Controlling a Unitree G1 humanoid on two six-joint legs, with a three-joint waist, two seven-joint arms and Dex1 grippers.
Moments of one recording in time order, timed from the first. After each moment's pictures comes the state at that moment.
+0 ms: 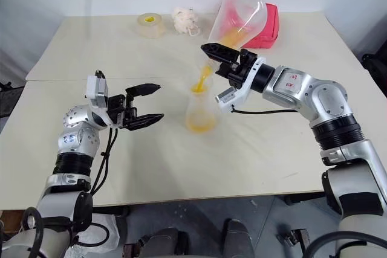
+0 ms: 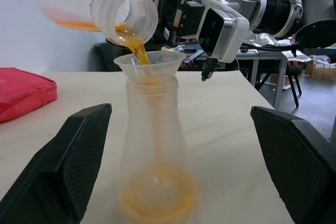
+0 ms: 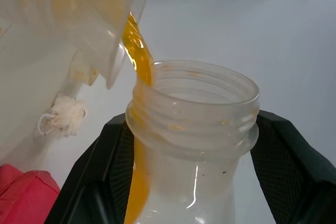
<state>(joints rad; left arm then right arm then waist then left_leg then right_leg) -0.75 0.43 0.18 0.56 -0.49 -0.05 -1.41 -1.04 -0.77 0.36 0.37 -1.06 -0.76 -0.10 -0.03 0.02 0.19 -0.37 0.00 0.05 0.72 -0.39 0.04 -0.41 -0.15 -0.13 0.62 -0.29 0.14</state>
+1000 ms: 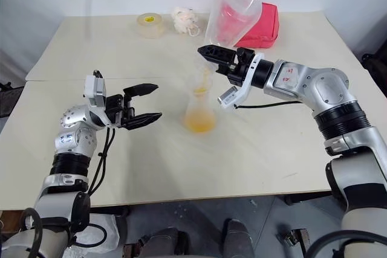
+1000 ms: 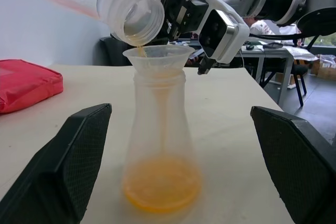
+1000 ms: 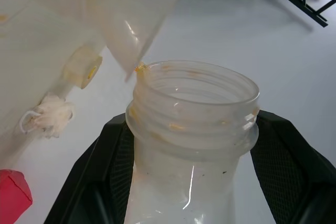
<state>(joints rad) -0.75 0.44 0.18 0.56 -0.49 -0.05 -1.39 -1.15 -0.81 0.47 0.46 -1.19 -0.81 -0.26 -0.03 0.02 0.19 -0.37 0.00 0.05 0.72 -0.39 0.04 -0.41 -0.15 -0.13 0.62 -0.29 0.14</state>
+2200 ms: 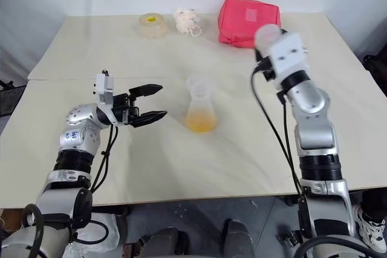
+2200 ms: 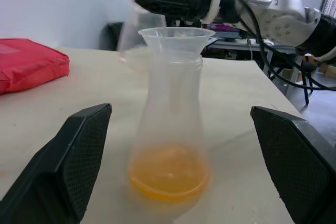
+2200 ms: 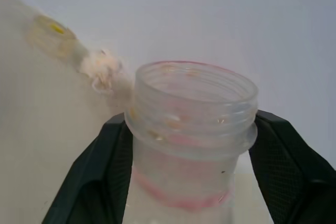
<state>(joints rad) -0.79 0.44 0.15 0.62 -0.44 -0.02 -1.33 -0.71 -0.48 -0.17 0.09 0.06 0.21 0.29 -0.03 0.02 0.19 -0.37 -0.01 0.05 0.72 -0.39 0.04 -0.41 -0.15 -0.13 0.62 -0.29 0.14</state>
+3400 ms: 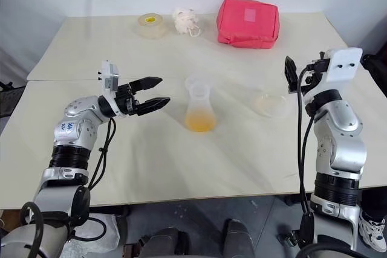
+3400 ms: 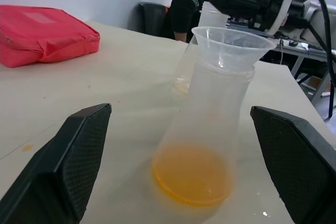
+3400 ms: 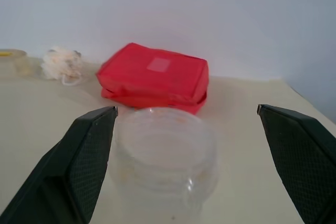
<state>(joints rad) -0.80 0.45 0.13 0.51 -0.42 0.19 -1.15 -0.59 -0.49 -0.36 -0.05 0.34 0.36 0.31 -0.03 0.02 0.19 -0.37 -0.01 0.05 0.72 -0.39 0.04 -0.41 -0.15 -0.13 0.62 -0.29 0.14</state>
